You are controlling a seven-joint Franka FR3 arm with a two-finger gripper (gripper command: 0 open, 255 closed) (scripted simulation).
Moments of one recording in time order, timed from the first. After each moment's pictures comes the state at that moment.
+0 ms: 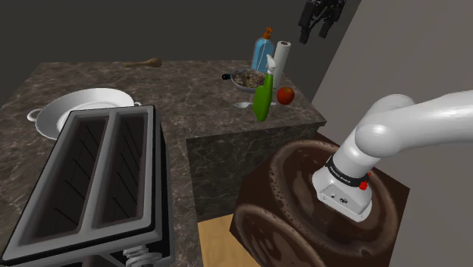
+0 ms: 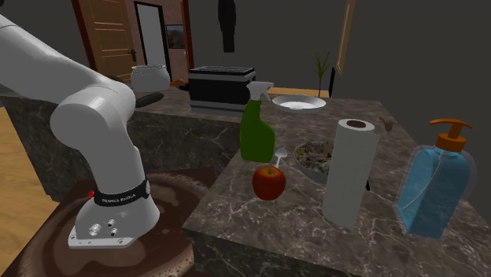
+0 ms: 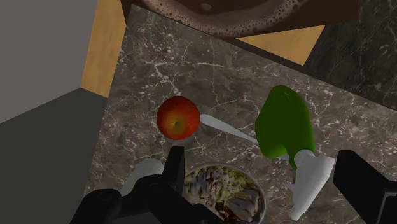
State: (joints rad) arm -0.01 -0.83 0.00 -2.33 -0.06 1.52 0.15
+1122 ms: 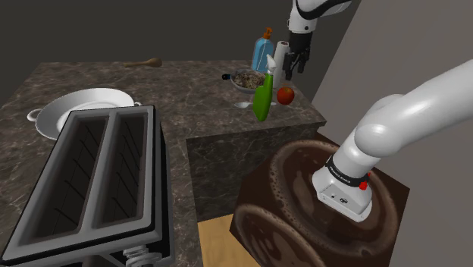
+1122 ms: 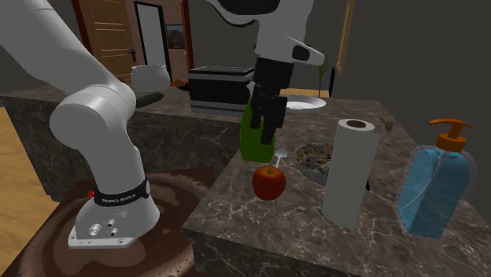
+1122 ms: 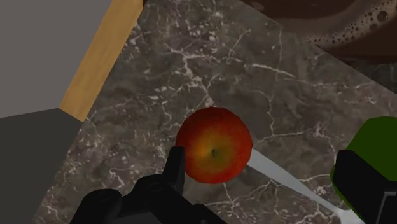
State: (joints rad) arm -0.02 -0.46 -0.20 -2.47 -0.15 1.83 -0.14
